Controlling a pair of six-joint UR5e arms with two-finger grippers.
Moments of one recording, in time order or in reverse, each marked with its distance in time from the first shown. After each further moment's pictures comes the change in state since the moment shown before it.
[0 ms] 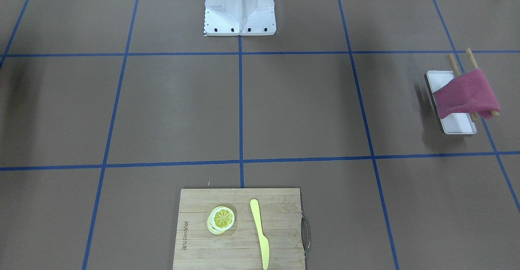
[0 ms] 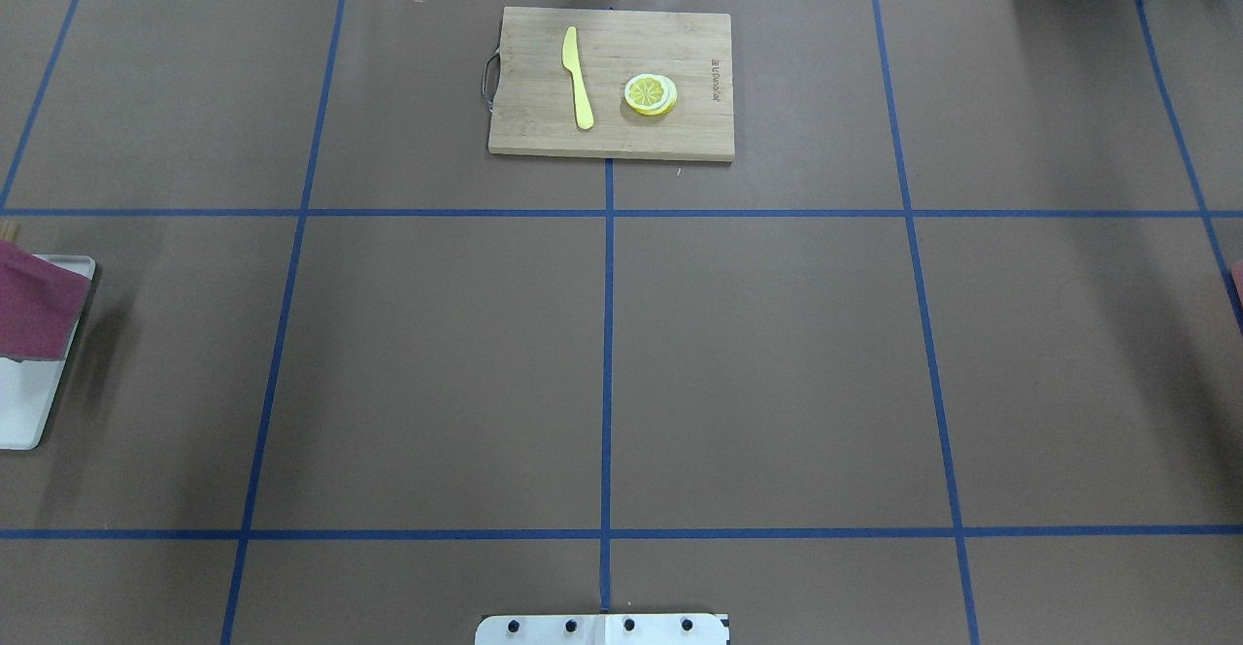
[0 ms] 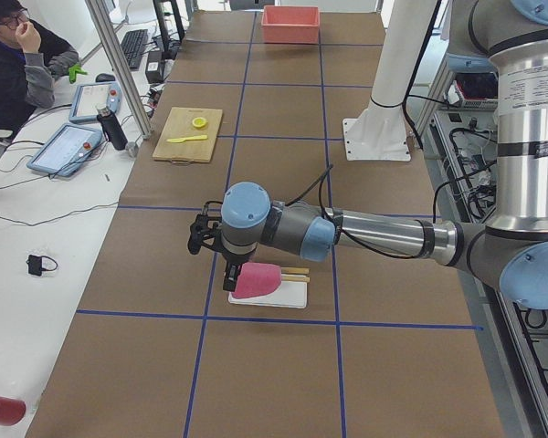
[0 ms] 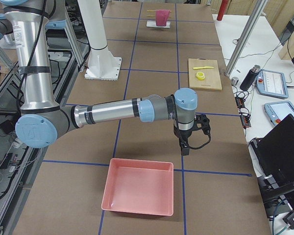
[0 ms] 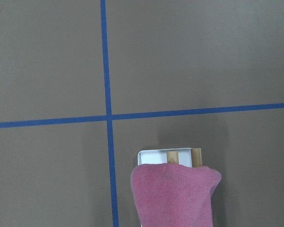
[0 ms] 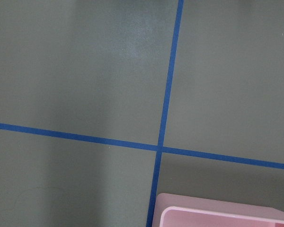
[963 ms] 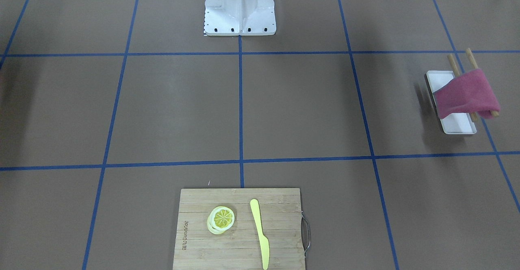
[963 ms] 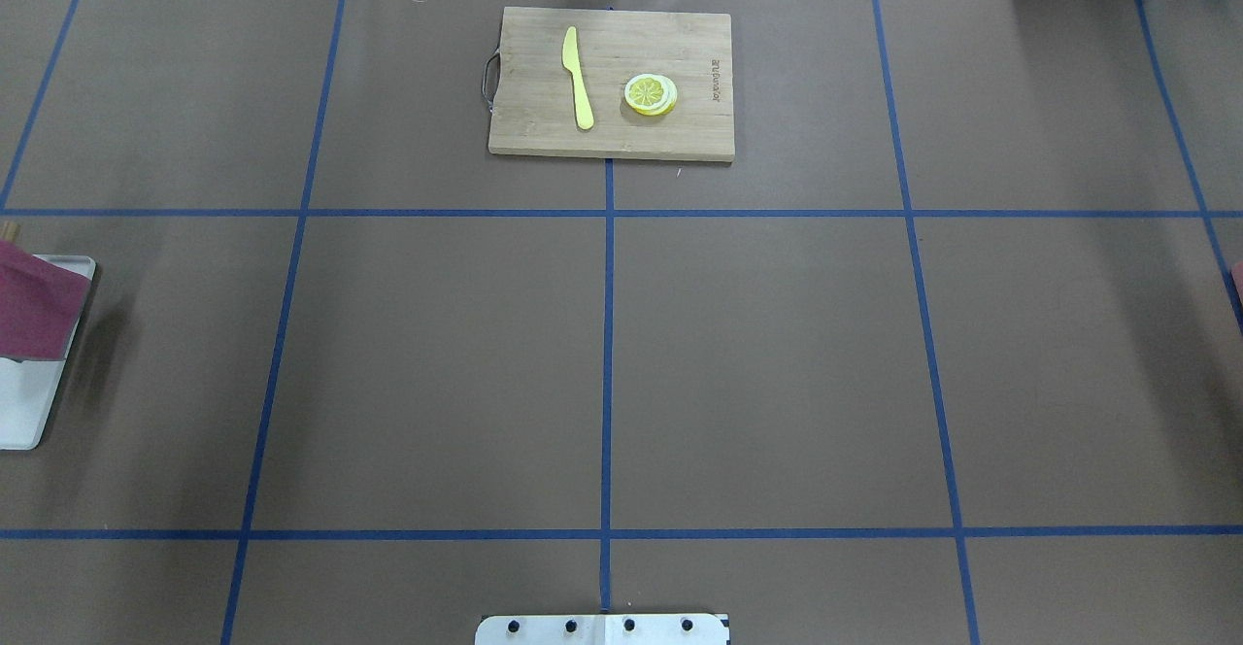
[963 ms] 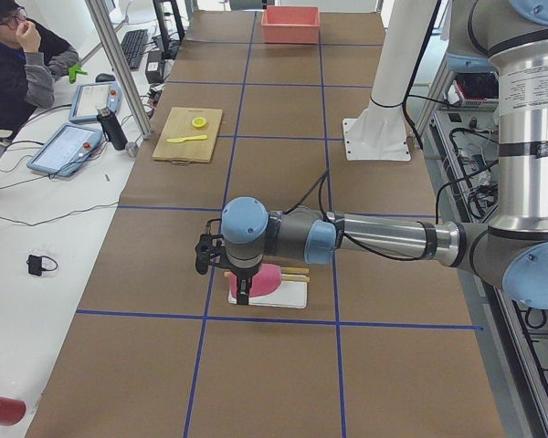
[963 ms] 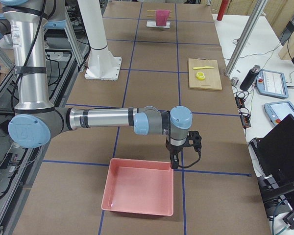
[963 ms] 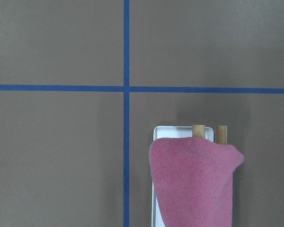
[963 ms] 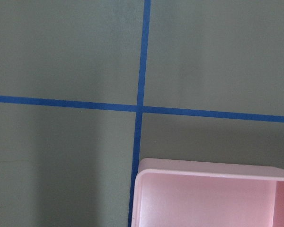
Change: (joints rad) left arm 0.011 0.001 0.012 0.193 0.005 0.001; right arm -0.002 -0.035 -0.075 0.001 0.006 -0.001
